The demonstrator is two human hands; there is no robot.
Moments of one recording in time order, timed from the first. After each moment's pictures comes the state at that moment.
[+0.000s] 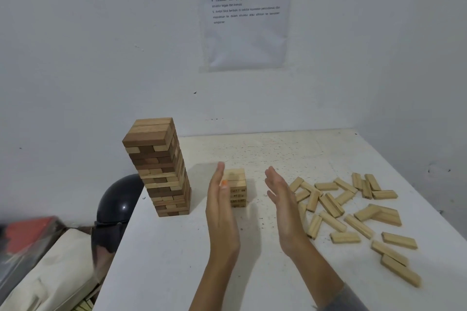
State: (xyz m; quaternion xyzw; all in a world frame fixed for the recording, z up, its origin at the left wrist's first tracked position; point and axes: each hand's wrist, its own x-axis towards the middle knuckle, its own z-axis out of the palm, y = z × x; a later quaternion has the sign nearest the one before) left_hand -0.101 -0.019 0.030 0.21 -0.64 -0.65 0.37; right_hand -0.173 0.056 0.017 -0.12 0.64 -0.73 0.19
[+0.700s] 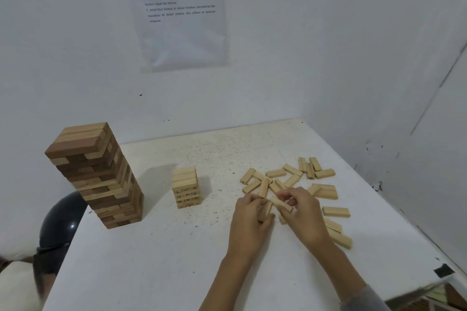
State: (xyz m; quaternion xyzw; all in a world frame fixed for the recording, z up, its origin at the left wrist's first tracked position) left_hand -0.156 0.062 -0.028 0.07 -0.90 -0.39 0.18; right_hand -0.216 0.186 -0.022 -0.16 0.89 -0.42 -0.03
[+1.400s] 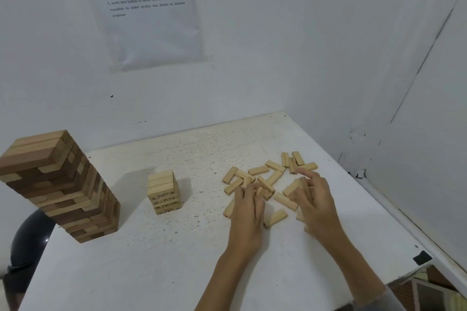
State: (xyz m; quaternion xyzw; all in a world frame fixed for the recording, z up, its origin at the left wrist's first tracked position) left_hand -0.167 0.086 -0.017 0.02 -0.85 -0.49 0.17; right_hand -0.224 0.232 -0.015 -0.11 0.79 -0.60 -0.06
